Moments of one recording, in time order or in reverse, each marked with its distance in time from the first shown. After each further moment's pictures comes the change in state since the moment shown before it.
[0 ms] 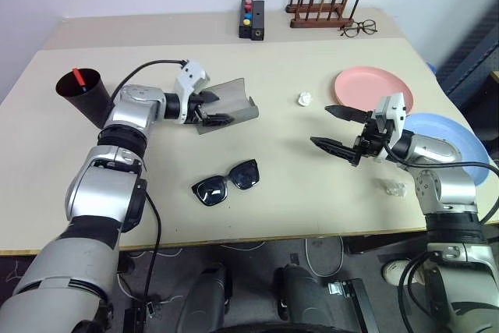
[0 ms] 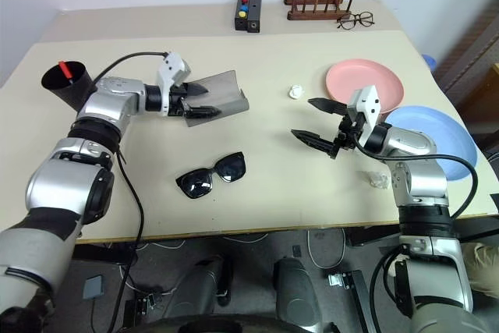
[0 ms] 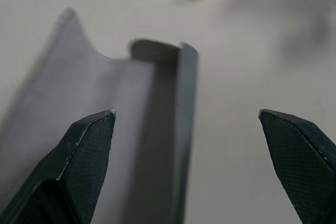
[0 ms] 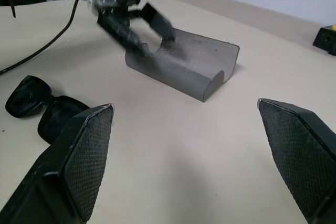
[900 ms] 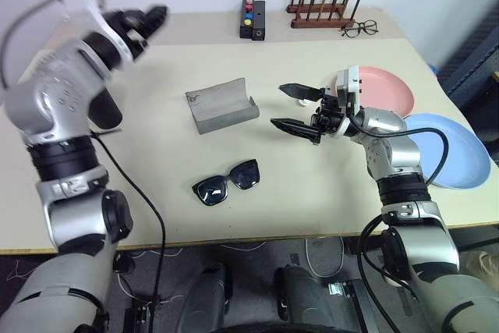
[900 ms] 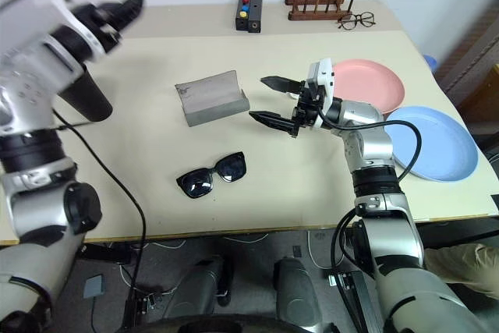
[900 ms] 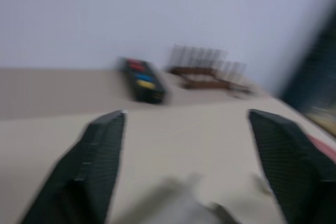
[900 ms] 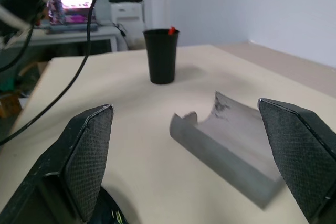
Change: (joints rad) left arm 0.263 0.031 0.486 -1.029 -0.491 0.762 0.661; right arm -0.270 0.186 0.087 0.230 -0.005 -0.053 0.128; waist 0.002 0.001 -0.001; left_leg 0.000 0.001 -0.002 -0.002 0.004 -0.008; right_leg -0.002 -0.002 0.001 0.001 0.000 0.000
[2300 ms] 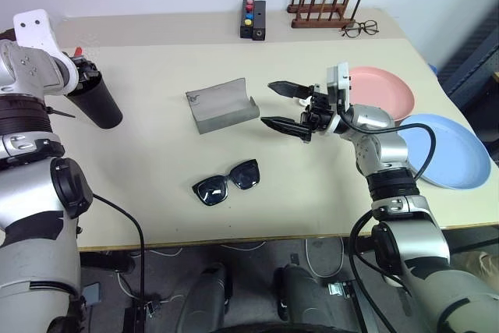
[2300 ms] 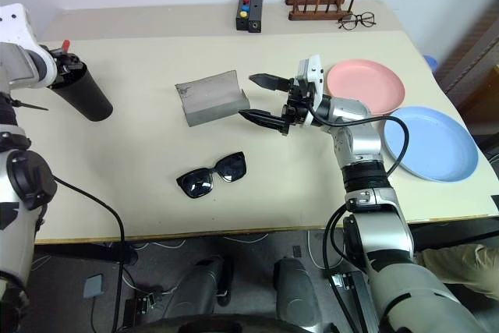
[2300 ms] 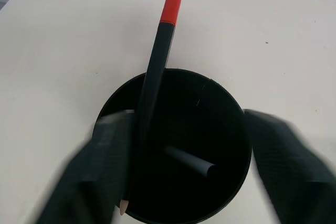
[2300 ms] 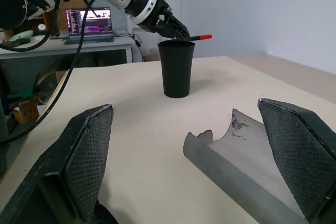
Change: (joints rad) left arm -0.299 0.266 -0.017 0.547 0.333 0.306 0.499; right arm -0.082 0.076 0.015 0.092 -0.002 -0.024 0.040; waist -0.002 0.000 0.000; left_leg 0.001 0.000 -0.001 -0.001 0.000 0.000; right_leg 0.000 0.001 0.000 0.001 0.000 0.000
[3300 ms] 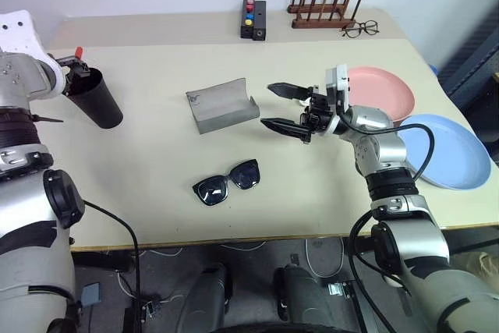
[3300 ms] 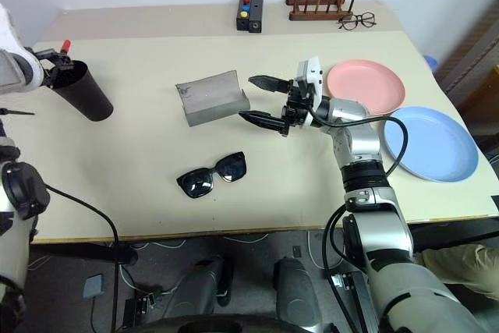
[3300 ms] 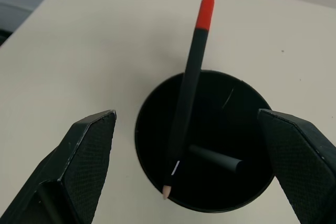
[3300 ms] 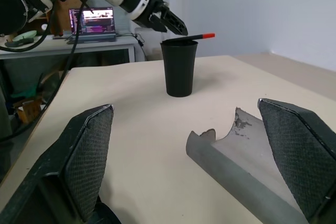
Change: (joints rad) left arm 0.058 0.031 0.020 -0.093 -0.064 0.031 0.048; right arm -0.006 0.003 0.002 0.023 -0.001 -0.012 0.014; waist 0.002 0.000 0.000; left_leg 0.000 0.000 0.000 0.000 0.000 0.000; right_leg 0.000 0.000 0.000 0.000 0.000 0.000
